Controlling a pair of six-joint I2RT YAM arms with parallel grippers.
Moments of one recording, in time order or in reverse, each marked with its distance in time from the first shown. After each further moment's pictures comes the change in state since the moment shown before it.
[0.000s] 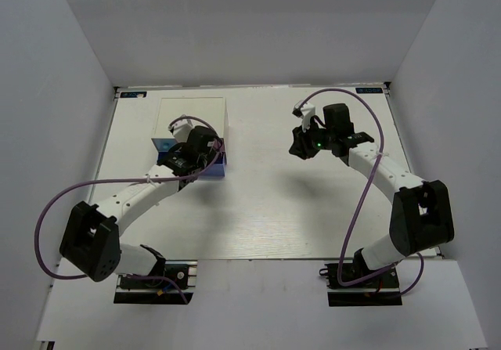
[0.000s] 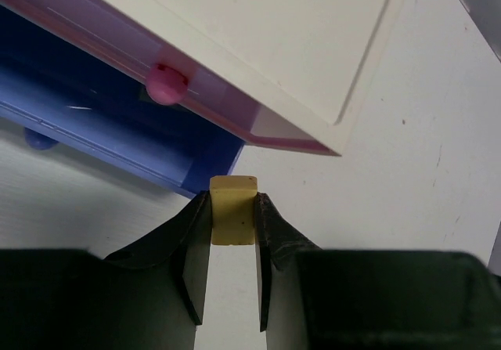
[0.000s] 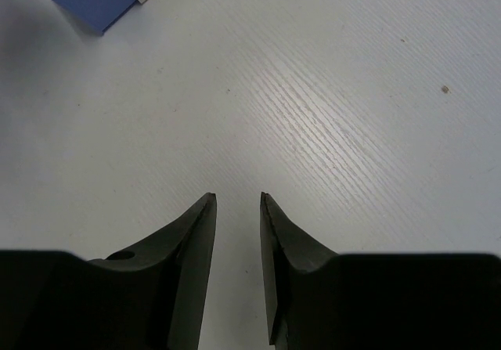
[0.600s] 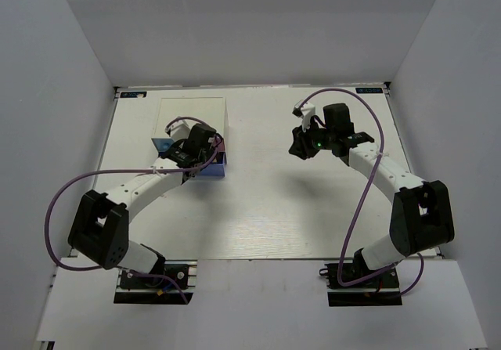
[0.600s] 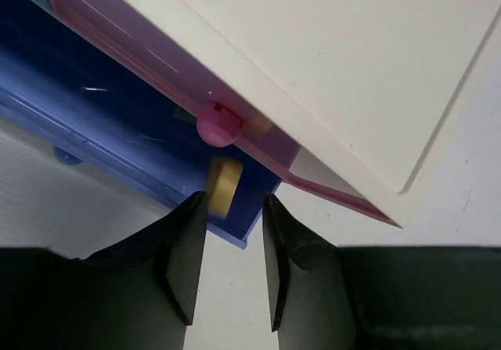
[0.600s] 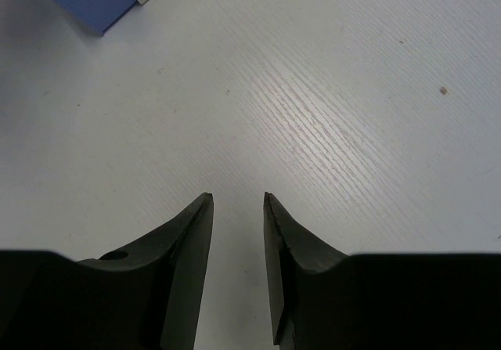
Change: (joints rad) left arm 0.055 0.088 0.032 -0.040 -0.040 -0.082; right arm 0.000 -0.002 0.000 0.001 0.000 -0.002
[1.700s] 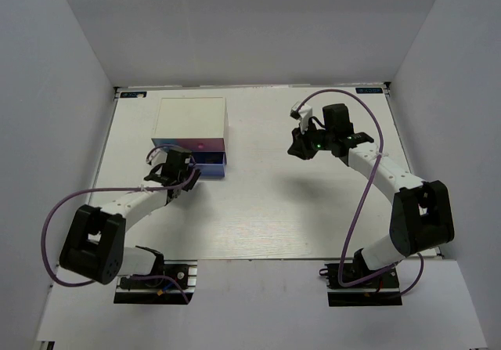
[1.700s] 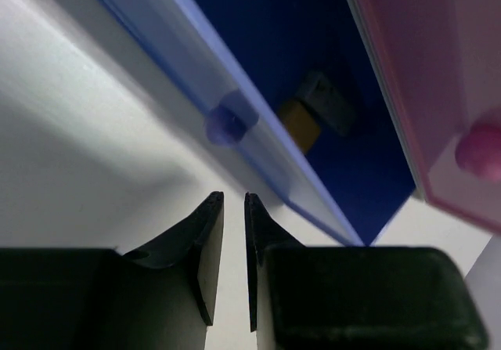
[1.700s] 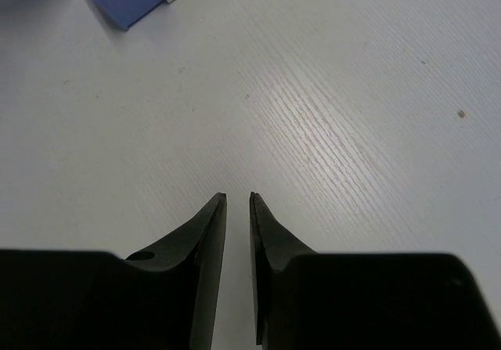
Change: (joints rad) left arm 0.172 -0.154 -0.374 0.188 0.214 -0.135; right arm 0.006 0.000 0.000 -0.005 -0.064 -0.055
